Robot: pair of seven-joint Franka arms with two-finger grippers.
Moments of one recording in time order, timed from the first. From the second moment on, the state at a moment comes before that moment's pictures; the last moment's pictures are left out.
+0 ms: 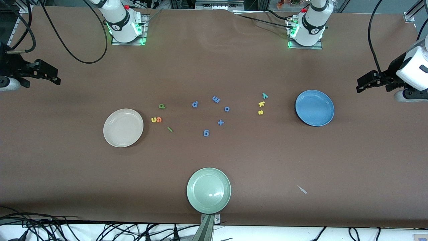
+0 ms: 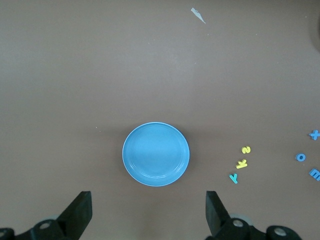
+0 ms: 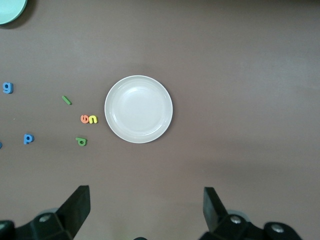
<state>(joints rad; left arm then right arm) -0.08 0.07 0.05 -1.54 0.00 1.54 -0.09 0.06 0.06 -0.04 -1.51 0.01 1.54 -0.09</state>
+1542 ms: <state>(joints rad) -0.09 0.25 -0.24 -1.96 0.00 2.10 -0.53 0.07 0.09 -0.04 -1.51 0.01 1.54 -0.09</state>
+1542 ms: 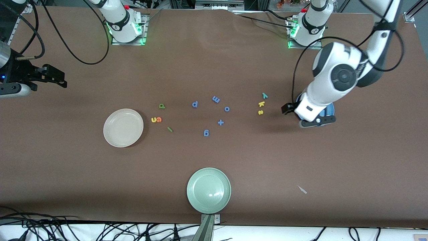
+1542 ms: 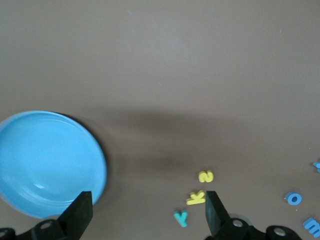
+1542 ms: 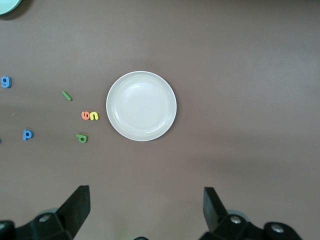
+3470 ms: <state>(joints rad) -0.20 0.33 -0.34 -2.39 0.18 2.59 -1.07 0.42 0.21 -0.01 -2.16 0.05 2.35 0.48</state>
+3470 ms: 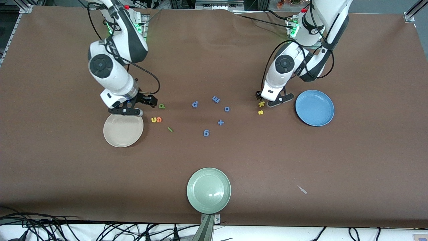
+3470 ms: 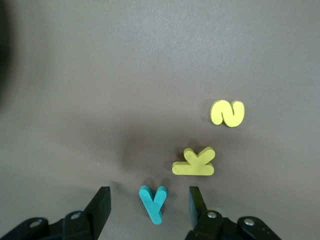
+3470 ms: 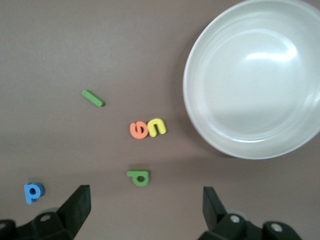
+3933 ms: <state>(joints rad) -0.19 0.35 -0.34 -2.39 0.20 2.60 -1.09 0.49 0.33 -0.01 -2.21 0.05 2.56 0.58</state>
